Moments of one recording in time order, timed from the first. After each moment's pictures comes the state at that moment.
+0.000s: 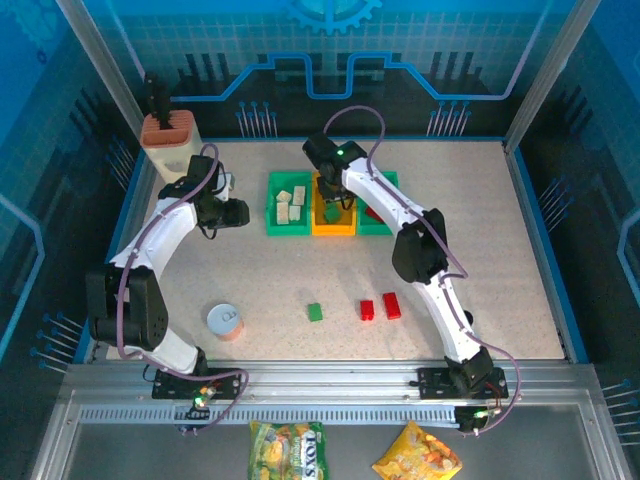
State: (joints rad) left arm -0.05 1.56 1.23 -0.76 0.14 -0.21; right arm 0.60 2.45 2.44 -1.25 0.33 0.41
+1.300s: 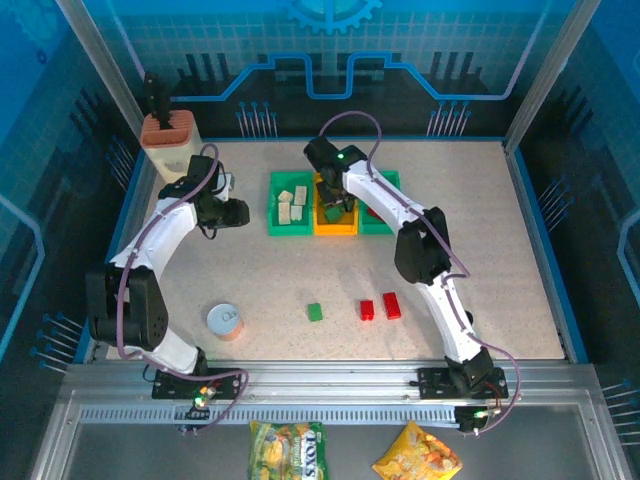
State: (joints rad) left arm -0.05 1.56 1.23 -0.76 0.14 -0.21; right arm 0.60 2.38 2.30 -1.16 0.28 0.23
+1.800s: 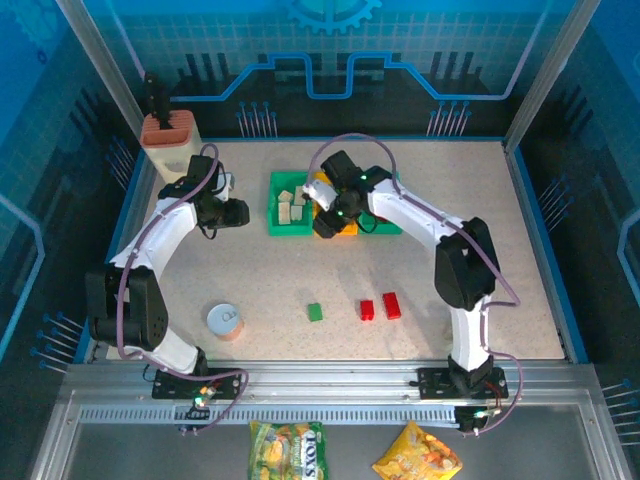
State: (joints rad) left arm -0.05 1.56 1.23 -0.76 0.14 -0.21; right arm 0.62 1.95 1.68 -0.86 -0.26 -0.30
